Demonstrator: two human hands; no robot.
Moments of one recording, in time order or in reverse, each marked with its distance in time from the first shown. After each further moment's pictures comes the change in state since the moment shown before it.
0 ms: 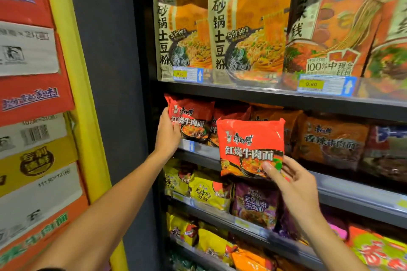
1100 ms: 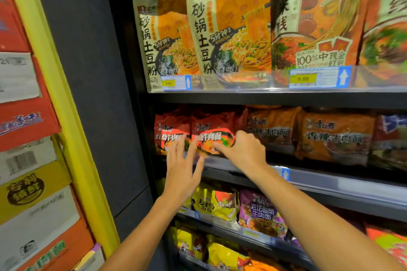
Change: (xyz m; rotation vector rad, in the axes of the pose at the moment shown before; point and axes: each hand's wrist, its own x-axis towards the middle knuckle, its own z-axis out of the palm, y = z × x) left_hand -0.078 -0.008 0.026 0.517 -0.209 0.304; right_hand 0.099 -0.004 0.095 -1.031 -0.068 -0.020
